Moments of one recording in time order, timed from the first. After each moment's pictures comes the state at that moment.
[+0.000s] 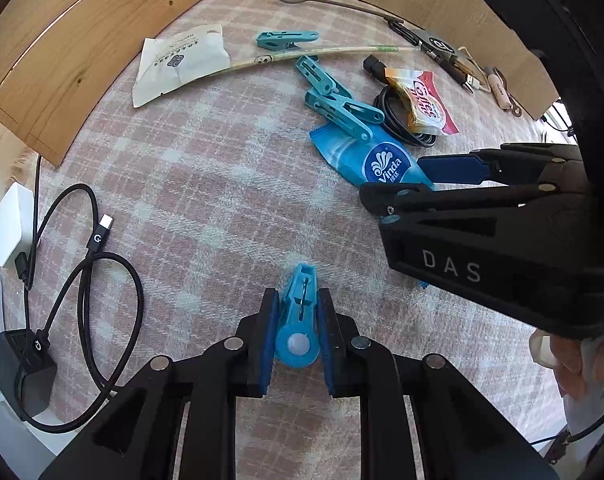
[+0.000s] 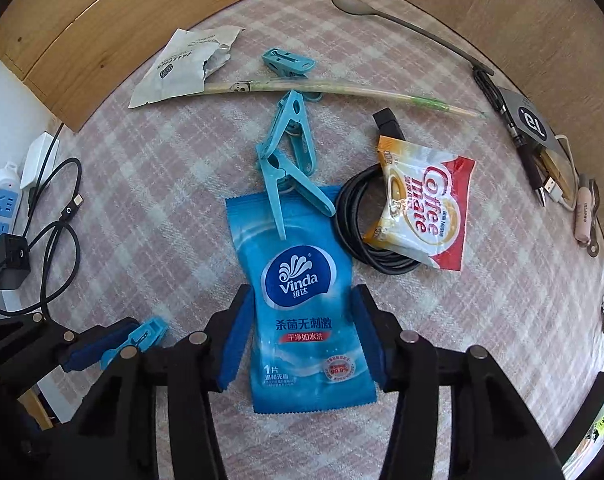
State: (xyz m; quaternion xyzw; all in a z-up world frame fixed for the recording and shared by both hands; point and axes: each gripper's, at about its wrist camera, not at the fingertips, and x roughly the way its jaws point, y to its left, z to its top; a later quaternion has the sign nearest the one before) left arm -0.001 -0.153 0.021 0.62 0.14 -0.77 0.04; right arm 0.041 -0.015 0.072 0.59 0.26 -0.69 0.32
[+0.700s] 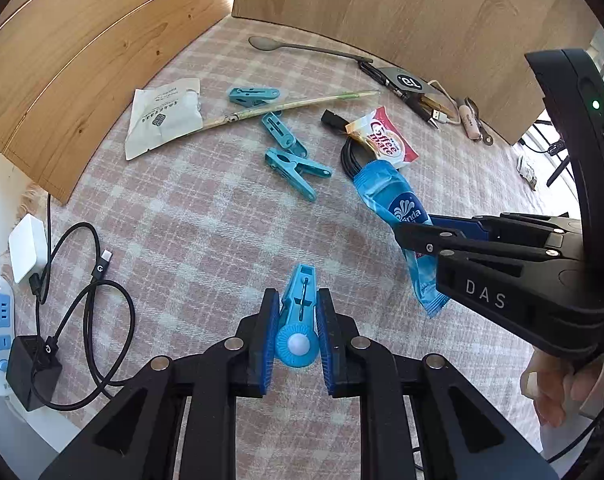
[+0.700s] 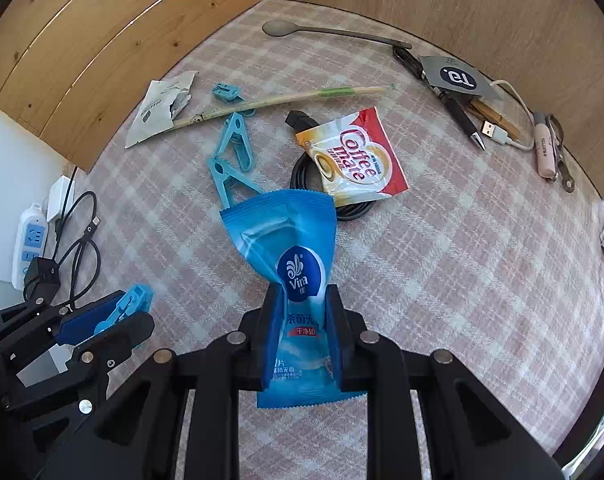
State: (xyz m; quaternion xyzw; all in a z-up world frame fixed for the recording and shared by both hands) left arm 0.000 -0.149 0.069 0.58 0.15 -0.80 0.04; right arm -0.008 0.086 0.108 0.60 0.17 -0.72 0.31
